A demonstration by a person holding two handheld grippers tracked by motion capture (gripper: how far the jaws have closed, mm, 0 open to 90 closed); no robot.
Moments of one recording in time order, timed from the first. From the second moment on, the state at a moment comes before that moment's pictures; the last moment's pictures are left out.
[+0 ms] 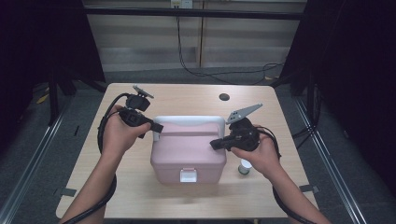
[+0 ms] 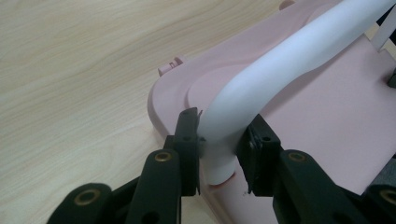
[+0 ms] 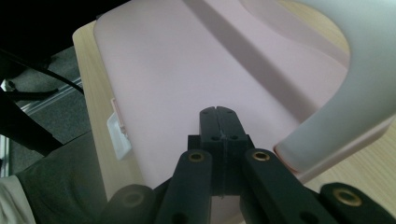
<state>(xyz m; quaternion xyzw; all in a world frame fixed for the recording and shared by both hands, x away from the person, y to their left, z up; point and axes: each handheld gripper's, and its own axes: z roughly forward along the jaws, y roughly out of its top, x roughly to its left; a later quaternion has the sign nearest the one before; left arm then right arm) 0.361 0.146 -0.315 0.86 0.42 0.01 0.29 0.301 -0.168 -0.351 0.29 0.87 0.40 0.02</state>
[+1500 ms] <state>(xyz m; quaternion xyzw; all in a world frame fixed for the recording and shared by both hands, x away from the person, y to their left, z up) 0.374 0.156 -0.282 0.85 0.42 0.00 0.32 0.299 -0.206 -0.359 0.32 0.87 0.37 0.03</state>
